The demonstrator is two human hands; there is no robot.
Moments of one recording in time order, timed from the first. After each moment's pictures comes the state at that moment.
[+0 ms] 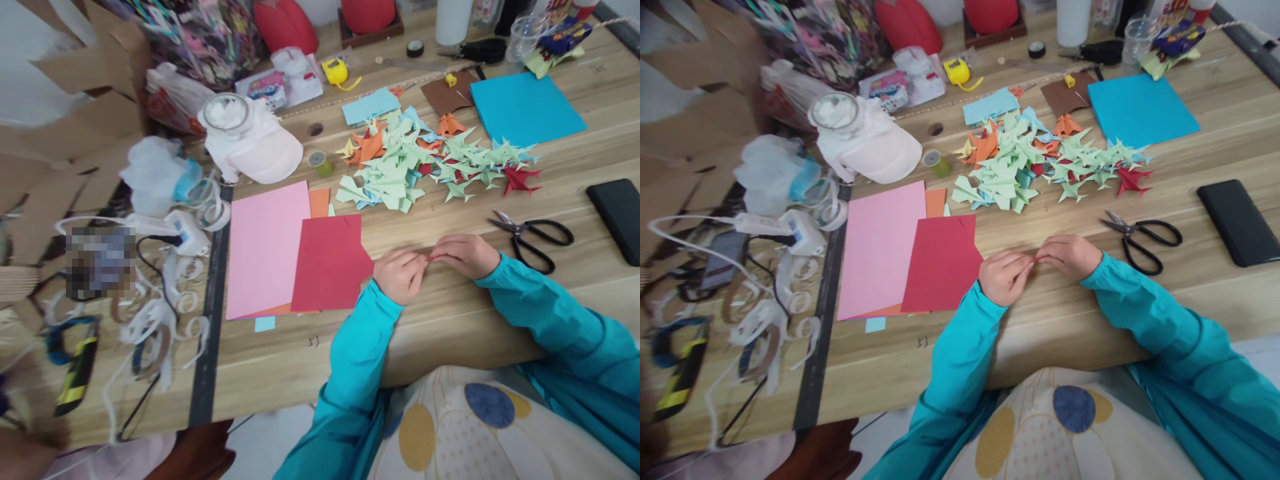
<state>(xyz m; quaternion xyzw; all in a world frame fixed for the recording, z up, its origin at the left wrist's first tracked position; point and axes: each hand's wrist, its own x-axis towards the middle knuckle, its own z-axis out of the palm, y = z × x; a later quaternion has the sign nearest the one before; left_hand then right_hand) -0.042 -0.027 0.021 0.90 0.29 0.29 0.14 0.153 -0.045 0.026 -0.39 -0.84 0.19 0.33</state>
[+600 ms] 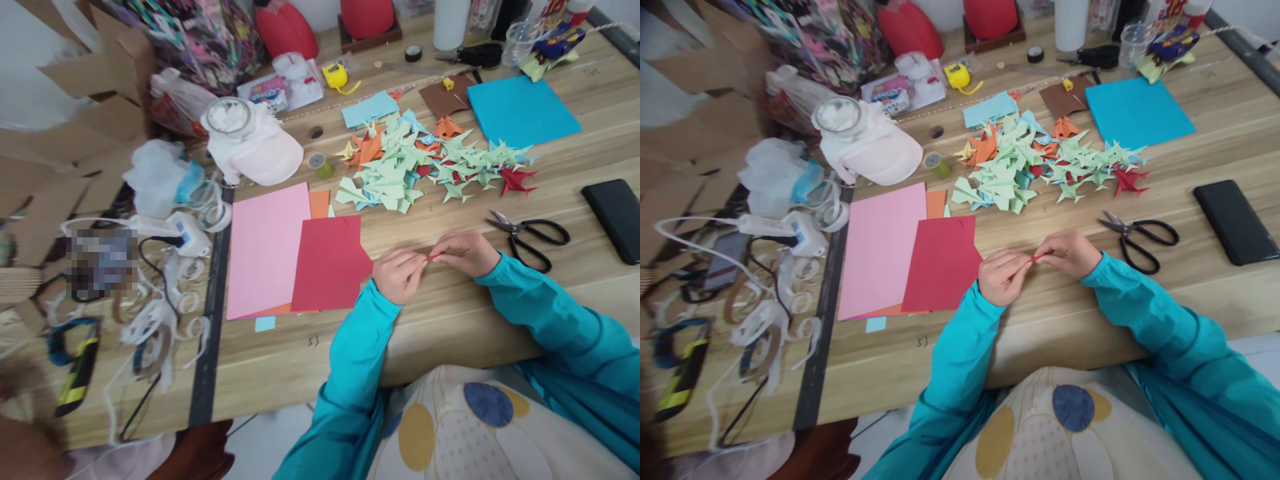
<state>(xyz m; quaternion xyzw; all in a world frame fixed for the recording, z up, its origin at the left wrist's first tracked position) -0.040 -0.028 0.024 0.87 0.29 0.35 0.21 0.150 -0.046 0.037 -0.41 -0.77 0.31 0.38</state>
